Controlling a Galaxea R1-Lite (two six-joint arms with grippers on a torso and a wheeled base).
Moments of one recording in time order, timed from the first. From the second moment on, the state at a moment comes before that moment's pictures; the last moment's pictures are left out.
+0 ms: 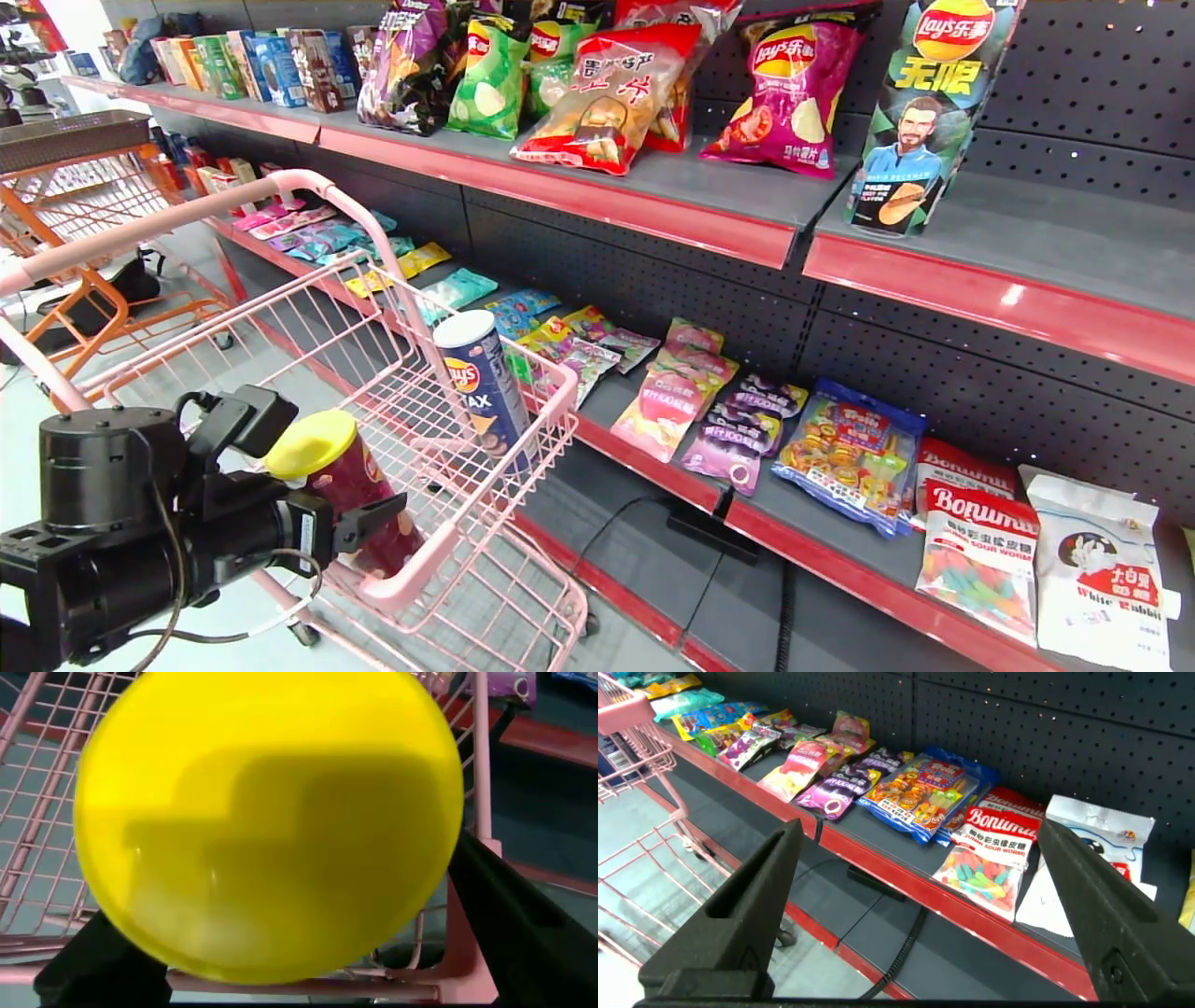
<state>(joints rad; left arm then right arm) -0.15 1.58 -0.28 -0.79 -0.23 0.04 0.00 0.00 0.00 0.00 0.00 0.00</state>
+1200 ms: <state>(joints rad) -0.11 1.63 -0.62 -0.78 -0.15 -0.02 0.00 0.00 0.00 0.00 0.00 0.00</state>
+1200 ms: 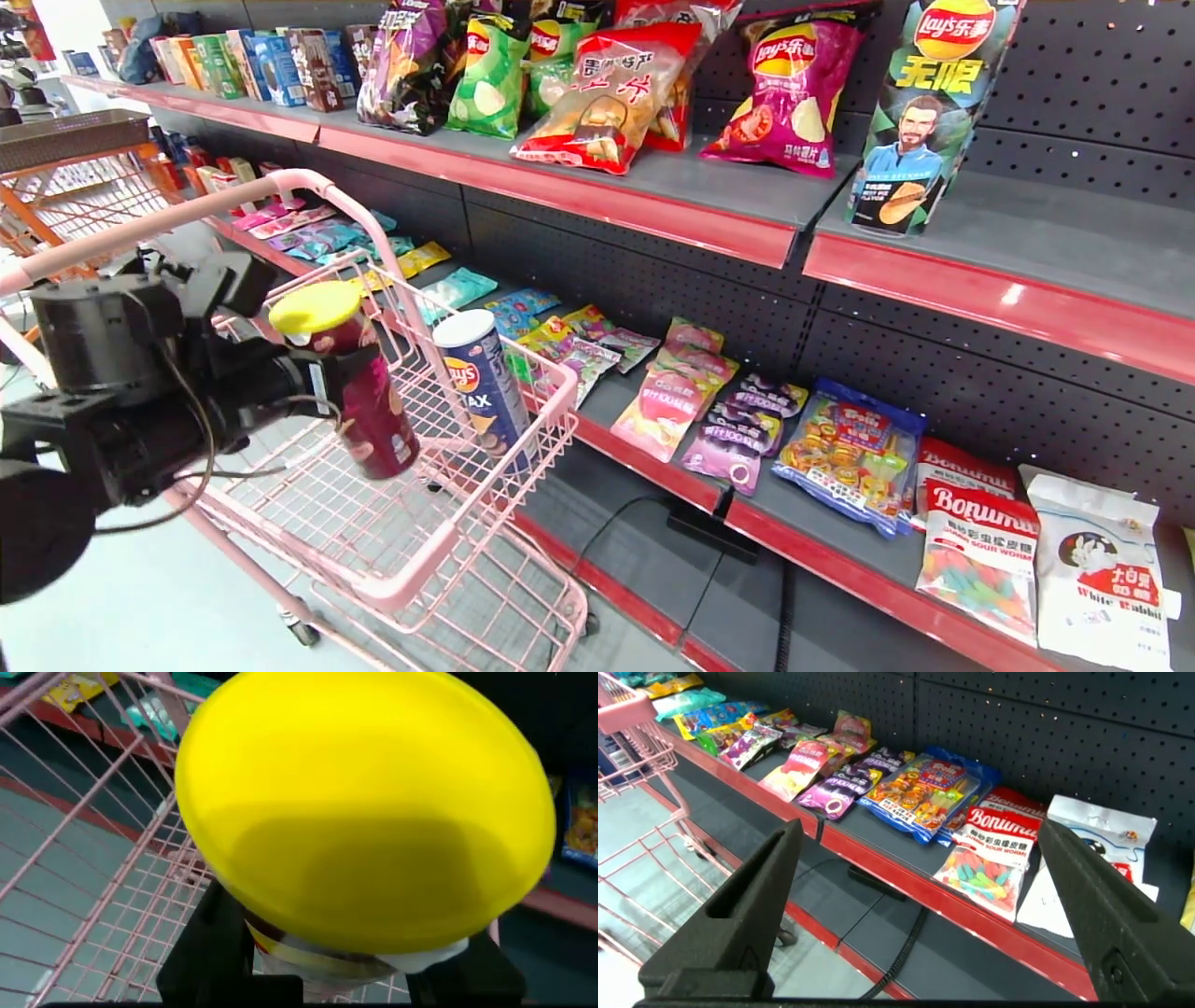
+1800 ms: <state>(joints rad) -0.10 1.06 -0.86 -0.05 -0.16 -0.05 0.00 0.00 0.00 0.00 0.00 0.00</state>
